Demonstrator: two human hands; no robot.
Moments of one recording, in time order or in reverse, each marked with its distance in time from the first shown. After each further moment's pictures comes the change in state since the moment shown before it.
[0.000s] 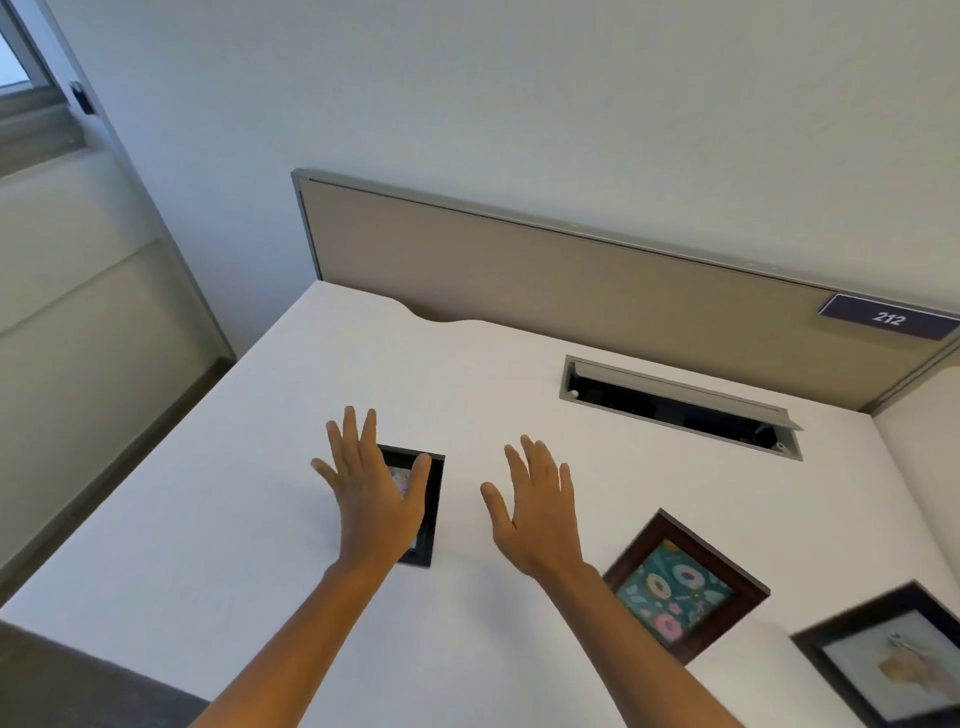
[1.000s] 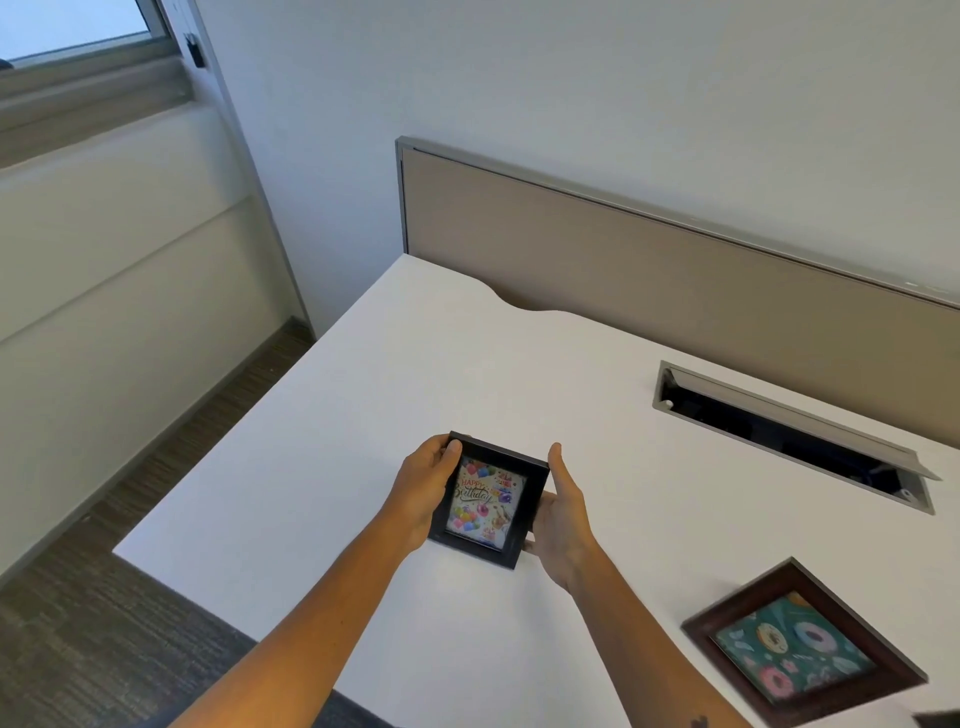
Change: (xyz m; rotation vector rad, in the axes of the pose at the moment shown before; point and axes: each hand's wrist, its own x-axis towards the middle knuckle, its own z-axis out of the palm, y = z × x) left_hand 0.042 -0.079 -0.032 -0.875 -0.416 -0.667; right_hand 0.038 -0.097 0.038 1.228 -0.500 0.749
